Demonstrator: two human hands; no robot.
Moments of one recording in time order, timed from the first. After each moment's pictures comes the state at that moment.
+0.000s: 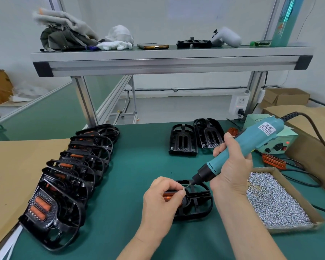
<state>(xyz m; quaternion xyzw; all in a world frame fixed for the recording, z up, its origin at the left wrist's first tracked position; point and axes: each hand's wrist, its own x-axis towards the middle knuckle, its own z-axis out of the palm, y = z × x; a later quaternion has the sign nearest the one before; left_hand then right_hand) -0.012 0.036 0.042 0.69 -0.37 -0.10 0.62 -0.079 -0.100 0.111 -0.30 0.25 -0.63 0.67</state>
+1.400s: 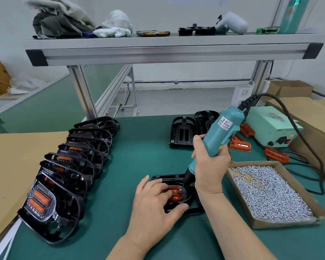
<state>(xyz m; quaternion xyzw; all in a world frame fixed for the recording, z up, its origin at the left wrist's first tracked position) 0.009 0.055 0.004 0.79 -0.52 0.10 0.31 -0.046 -0.084 0.076 -0.49 0.26 -0.63 0.54</state>
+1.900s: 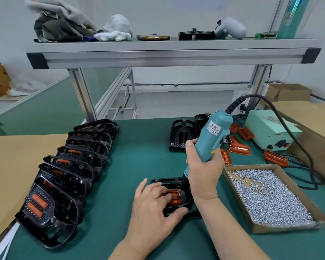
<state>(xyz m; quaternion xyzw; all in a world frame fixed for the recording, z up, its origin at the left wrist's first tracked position) 0.012 0.052 -0.004 0.79 -0.51 0.11 0.31 -0.041 -0.078 0.071 -0.54 0.25 -0.62 0.51</state>
